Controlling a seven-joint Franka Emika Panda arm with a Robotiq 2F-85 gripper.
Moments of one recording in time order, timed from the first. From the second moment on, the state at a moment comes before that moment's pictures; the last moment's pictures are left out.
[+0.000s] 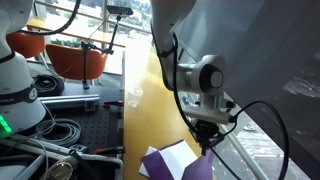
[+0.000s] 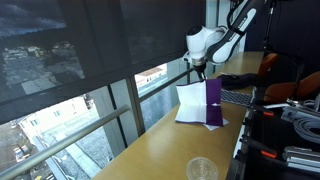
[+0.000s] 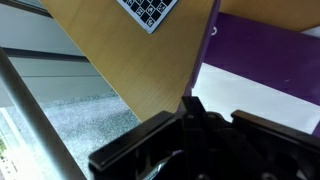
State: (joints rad) arm 0.01 0.58 -0.17 -1.88 -0.76 2.51 -0.23
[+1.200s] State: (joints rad) arm 0.01 0.52 -0.06 -2.00 -0.71 2.51 -0.16
